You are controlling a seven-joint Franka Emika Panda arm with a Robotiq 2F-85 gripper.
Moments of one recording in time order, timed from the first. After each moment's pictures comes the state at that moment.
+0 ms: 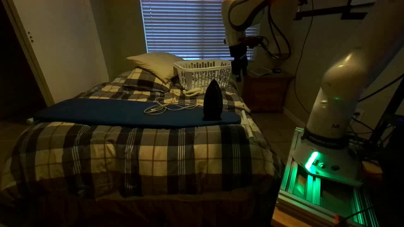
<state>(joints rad) -0.14 -0.30 -0.10 -2.43 -0.25 1.94 -0.13</state>
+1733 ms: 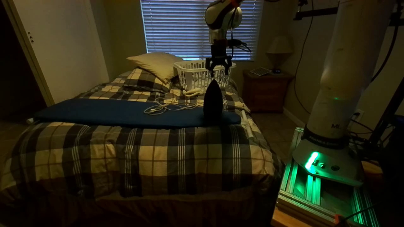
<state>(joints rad) -0.15 0.09 -0.16 -2.01 0.00 1.95 0.25</state>
